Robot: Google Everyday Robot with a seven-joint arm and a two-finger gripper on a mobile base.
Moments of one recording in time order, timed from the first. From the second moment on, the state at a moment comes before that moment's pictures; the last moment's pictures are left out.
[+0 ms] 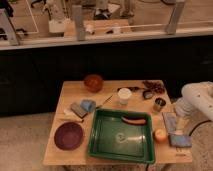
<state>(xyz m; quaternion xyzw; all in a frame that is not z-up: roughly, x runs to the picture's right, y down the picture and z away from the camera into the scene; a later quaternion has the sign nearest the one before) 0.405 0.176 0.805 -0.30 0.01 0.01 0.95</state>
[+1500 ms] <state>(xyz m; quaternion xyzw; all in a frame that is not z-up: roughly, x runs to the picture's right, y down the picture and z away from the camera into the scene) 0.401 0.195 0.866 -0.31 0.01 0.02 0.95</state>
